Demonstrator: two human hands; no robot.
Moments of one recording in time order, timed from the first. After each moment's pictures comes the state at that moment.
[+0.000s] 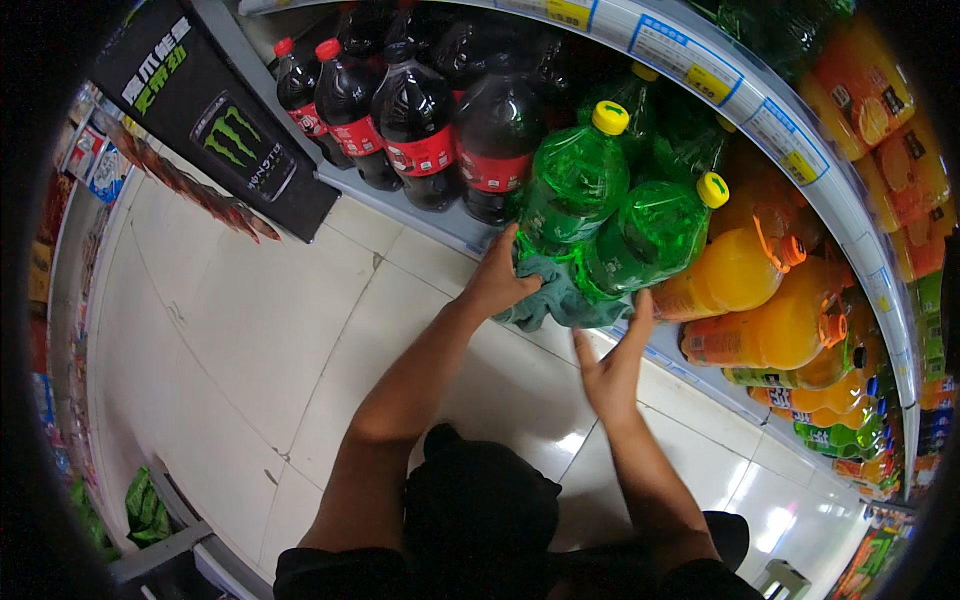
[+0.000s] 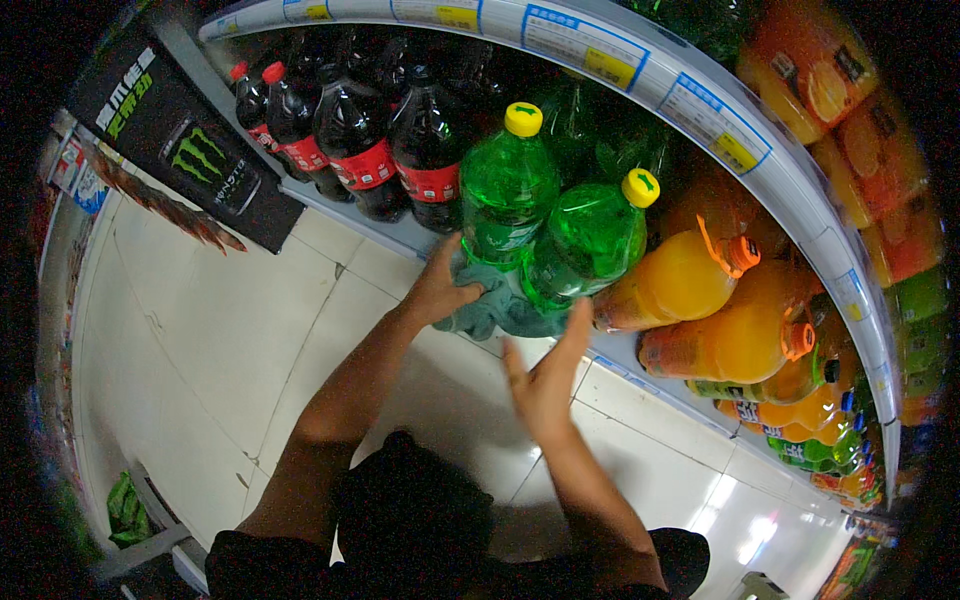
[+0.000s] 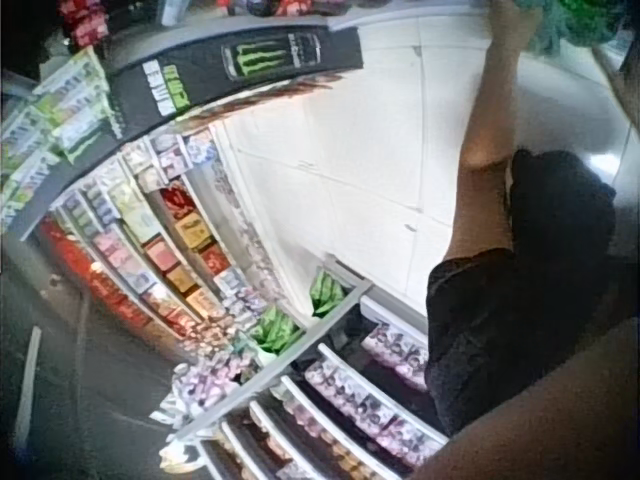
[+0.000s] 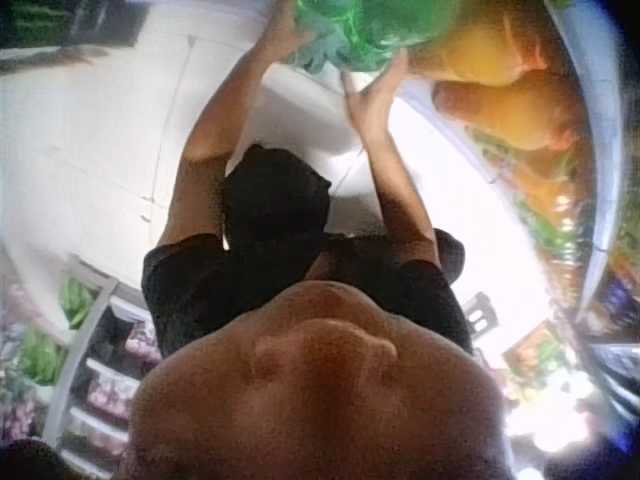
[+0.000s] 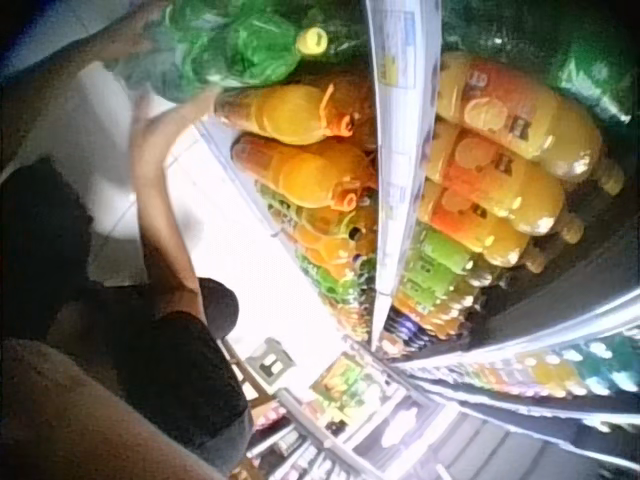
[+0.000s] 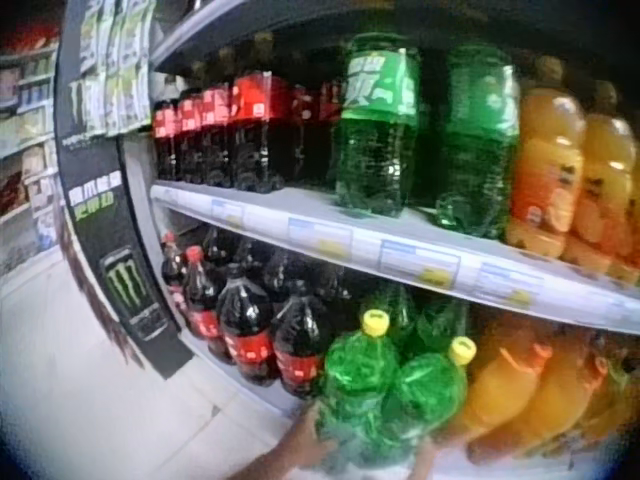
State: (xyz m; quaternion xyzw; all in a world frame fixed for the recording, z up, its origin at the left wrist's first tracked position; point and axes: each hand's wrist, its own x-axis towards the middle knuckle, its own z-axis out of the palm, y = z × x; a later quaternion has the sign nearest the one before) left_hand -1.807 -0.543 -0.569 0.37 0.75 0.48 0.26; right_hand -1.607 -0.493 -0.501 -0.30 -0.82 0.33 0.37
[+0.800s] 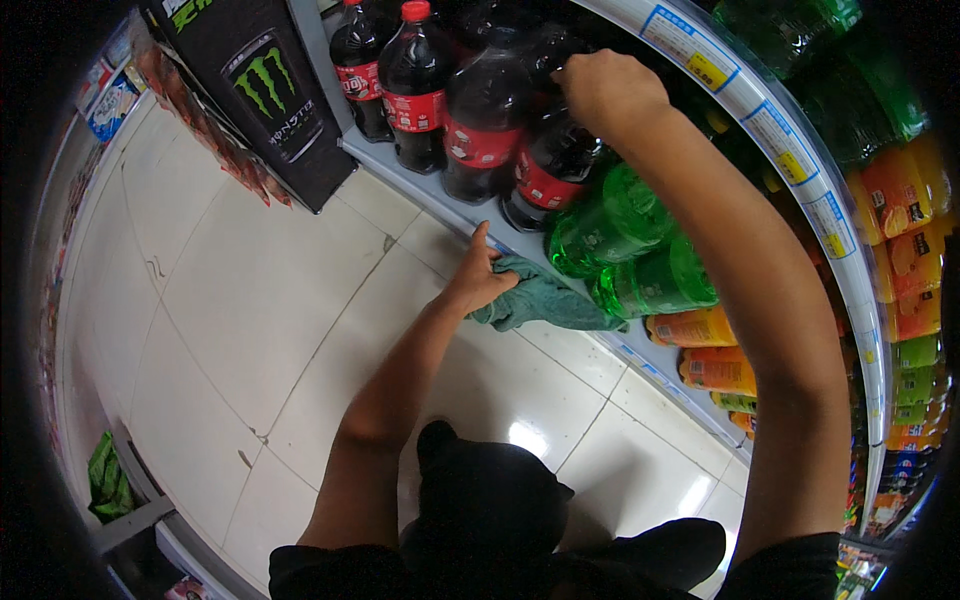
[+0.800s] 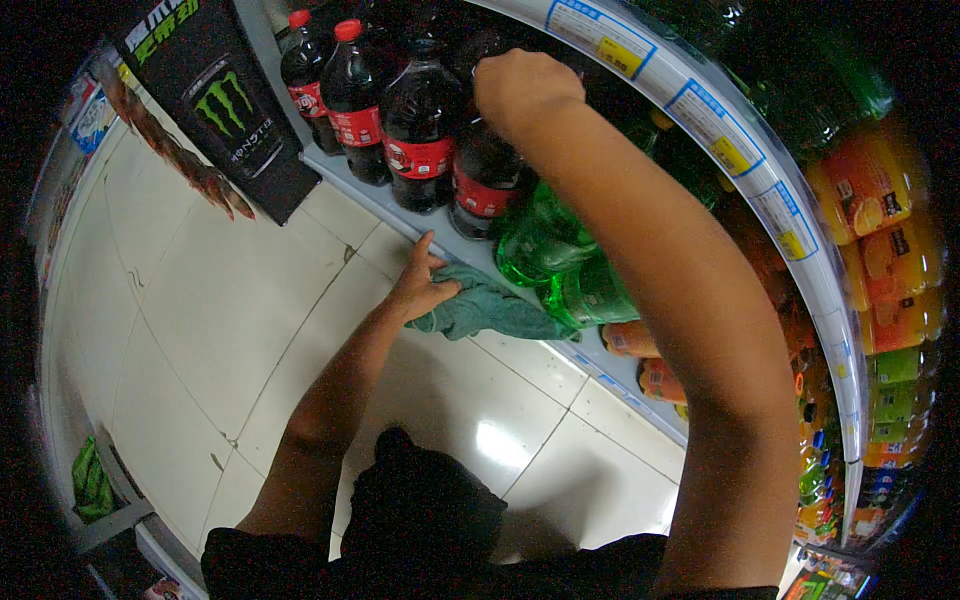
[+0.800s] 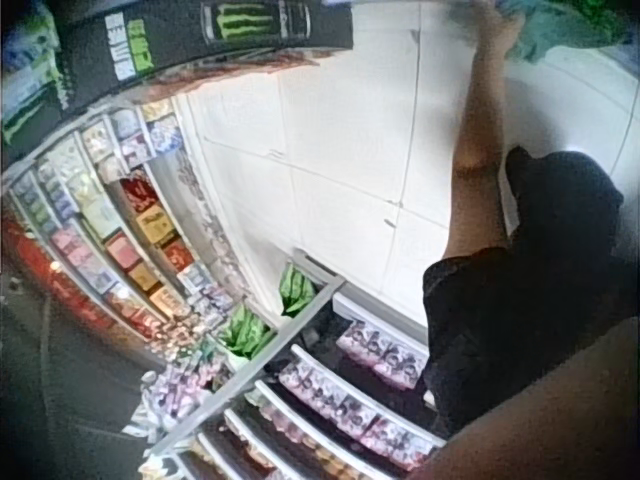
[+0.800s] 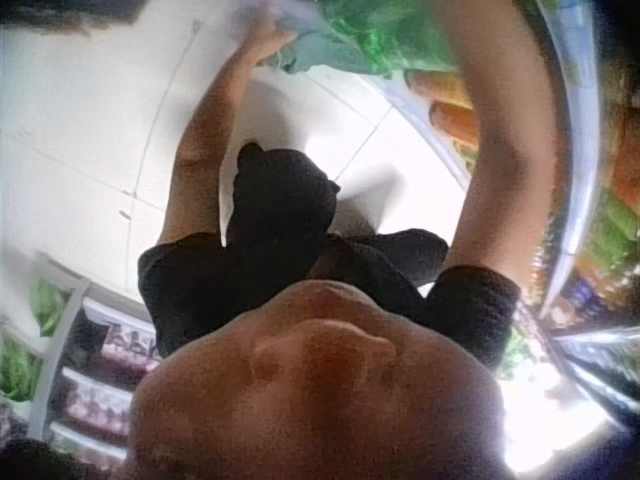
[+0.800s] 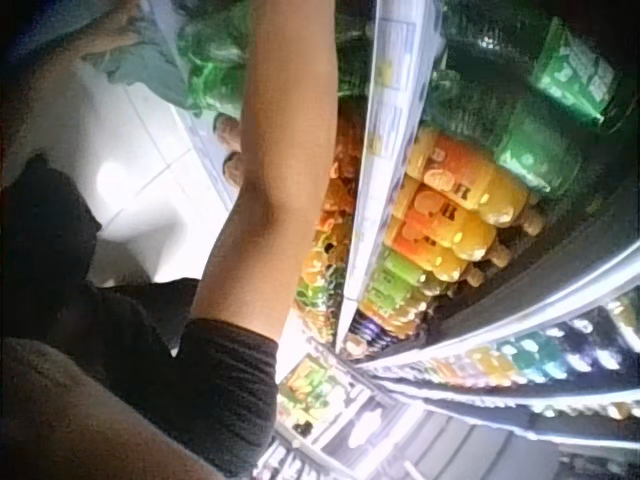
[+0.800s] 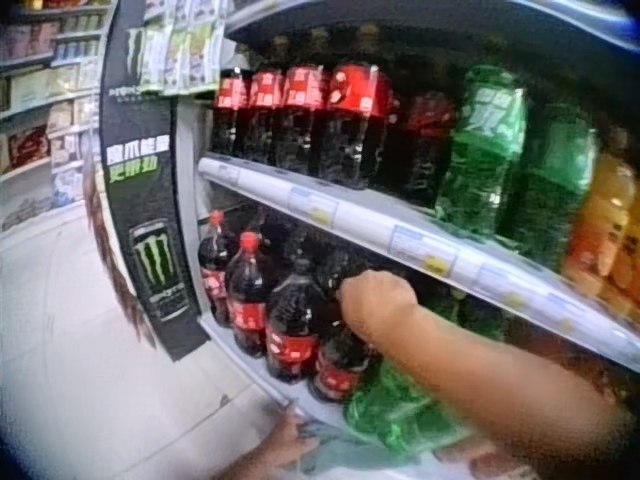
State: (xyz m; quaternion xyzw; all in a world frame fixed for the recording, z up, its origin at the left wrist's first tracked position) left_hand -1.852 -0.599 -0.574 0.24 0.73 0.53 0.36; right_hand -1.868 -0.428 -0.322 -0.16 -0.98 -0.13 0.04
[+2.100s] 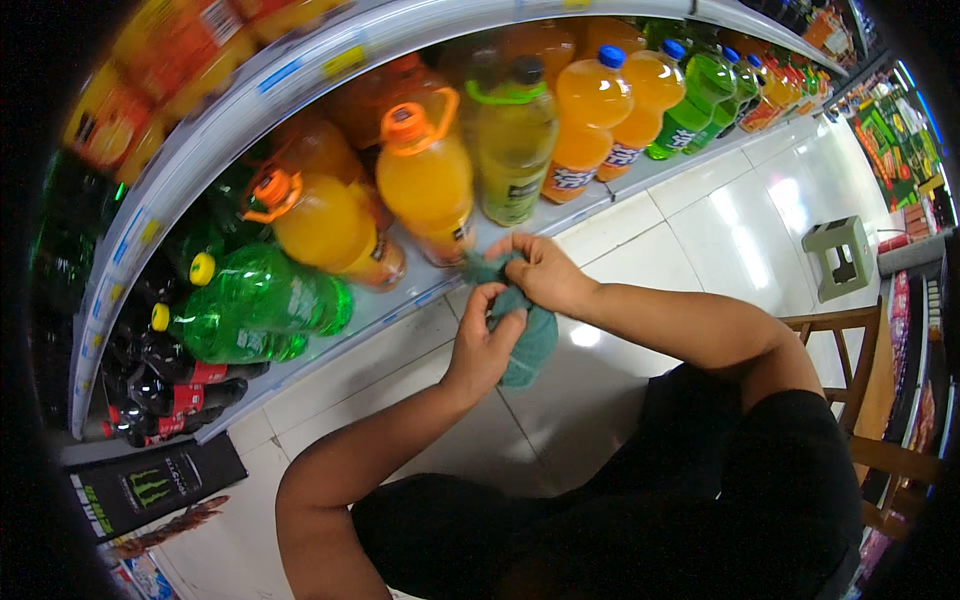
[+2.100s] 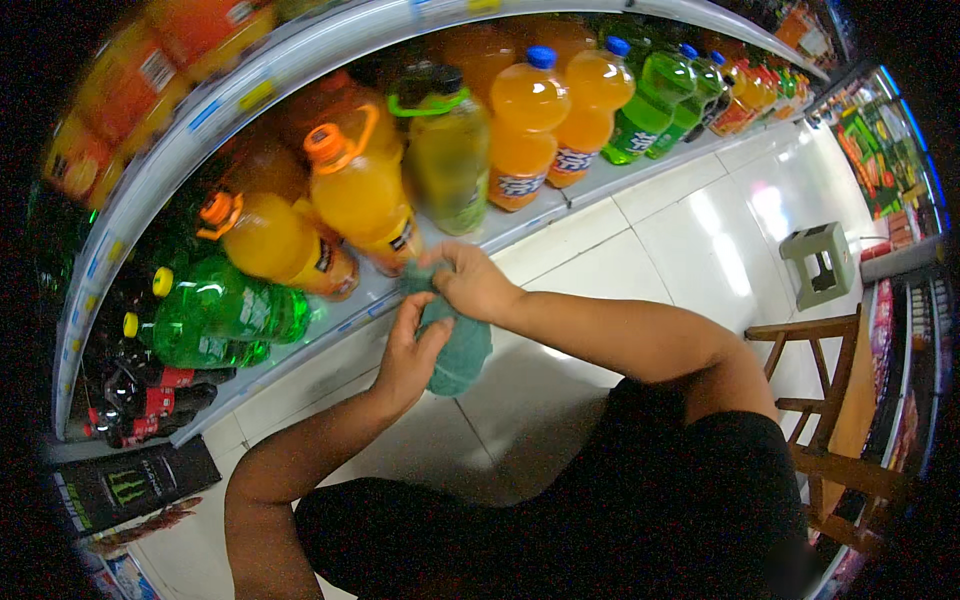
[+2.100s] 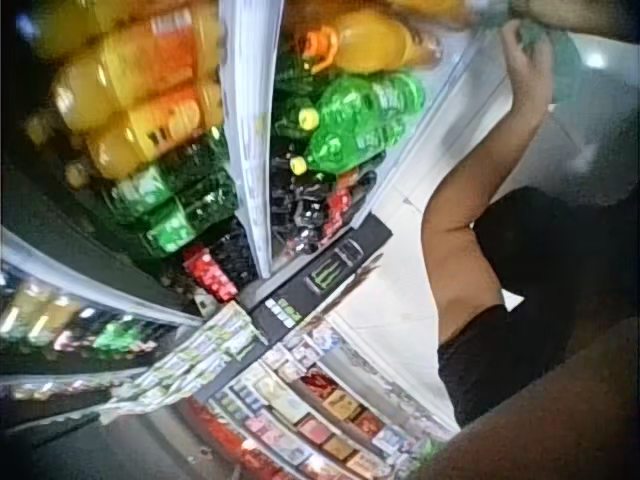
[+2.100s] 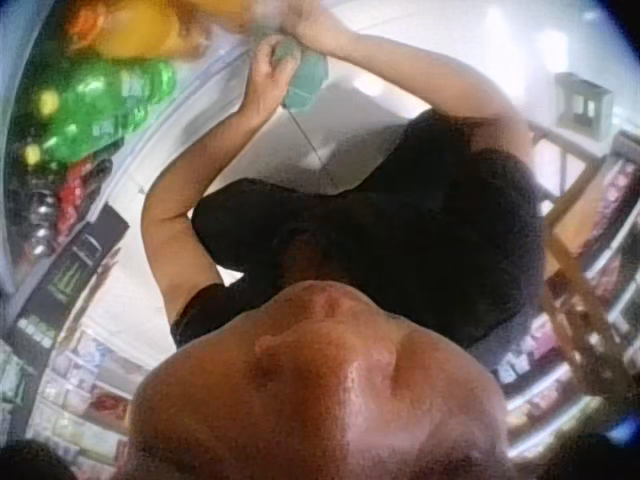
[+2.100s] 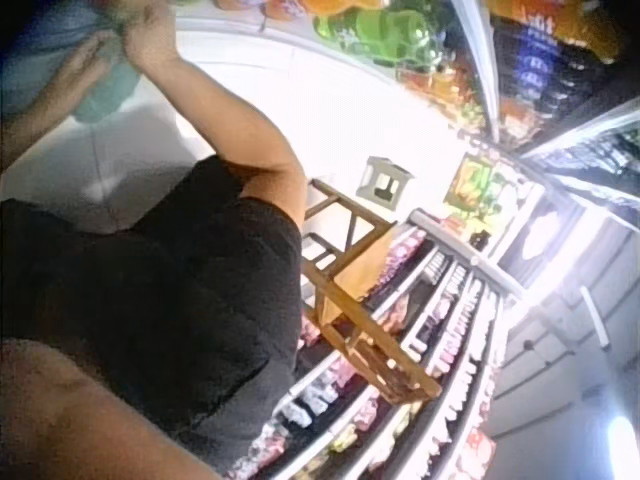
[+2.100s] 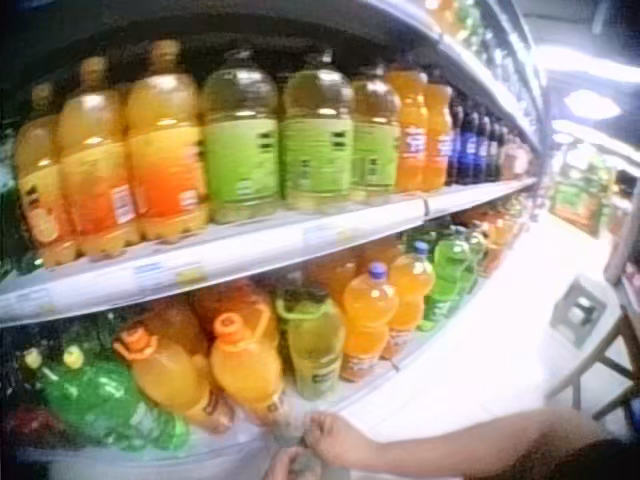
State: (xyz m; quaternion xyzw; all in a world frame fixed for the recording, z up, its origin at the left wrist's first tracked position) left_hand -1.492 -0.481 -0.490 0.44 0.46 0.43 0.64; right_hand -1.352 -0.404 -0.480 -0.46 -0.55 0.64 0.28
